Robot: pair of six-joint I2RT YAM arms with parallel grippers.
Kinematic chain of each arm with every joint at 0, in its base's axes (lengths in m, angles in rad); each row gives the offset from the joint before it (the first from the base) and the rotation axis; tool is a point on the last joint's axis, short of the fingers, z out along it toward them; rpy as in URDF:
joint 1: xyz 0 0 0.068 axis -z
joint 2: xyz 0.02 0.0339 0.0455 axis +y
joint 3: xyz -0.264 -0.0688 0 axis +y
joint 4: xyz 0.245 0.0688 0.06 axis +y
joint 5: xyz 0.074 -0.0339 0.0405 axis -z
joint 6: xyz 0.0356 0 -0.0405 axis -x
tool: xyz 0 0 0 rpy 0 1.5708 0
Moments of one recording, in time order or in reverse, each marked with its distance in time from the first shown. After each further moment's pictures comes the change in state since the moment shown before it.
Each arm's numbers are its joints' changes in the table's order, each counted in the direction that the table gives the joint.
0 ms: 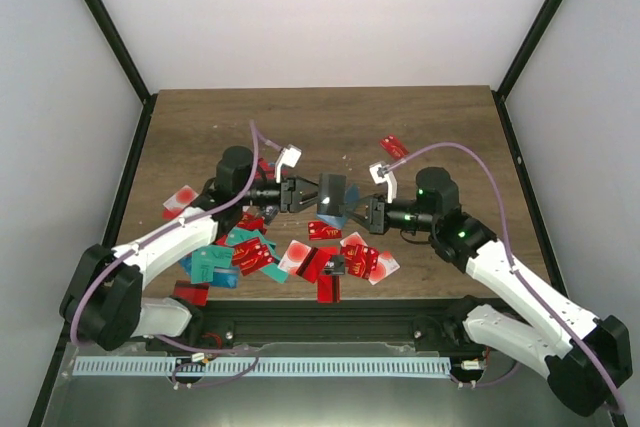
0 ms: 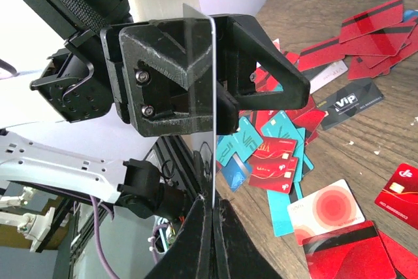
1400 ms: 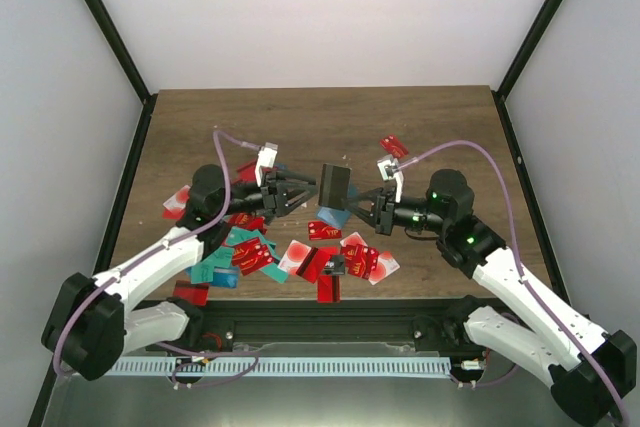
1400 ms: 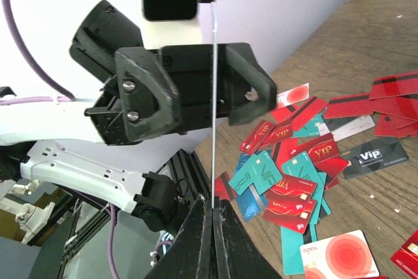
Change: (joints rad) left arm -0.009 -0.195 0.150 -0.364 -0.034 0.203; right arm 0.010 -0.072 0.001 -0.102 -0.041 0.037
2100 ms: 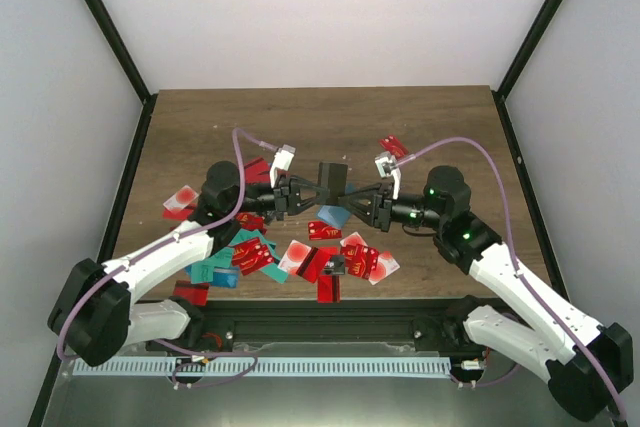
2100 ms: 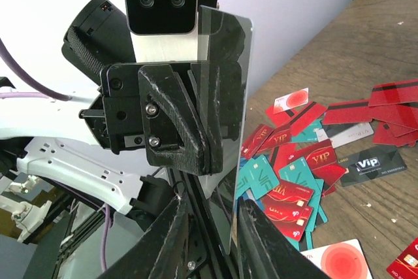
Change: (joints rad) left arm 0.074 0.091 -0.056 -0.020 0.054 -0.005; right arm 0.007 0.037 -0.005 -0.040 -0.019 0.016
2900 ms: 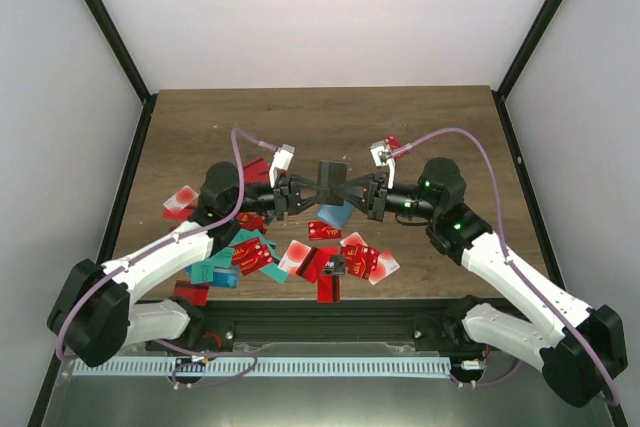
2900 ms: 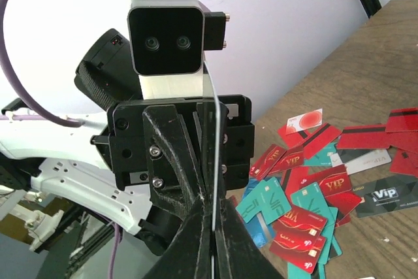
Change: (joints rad) left arm 0.007 -0.006 0.000 -0.013 -0.014 0.003; right arm 0.001 0.093 -0.031 -0.157 -0.024 -0.064
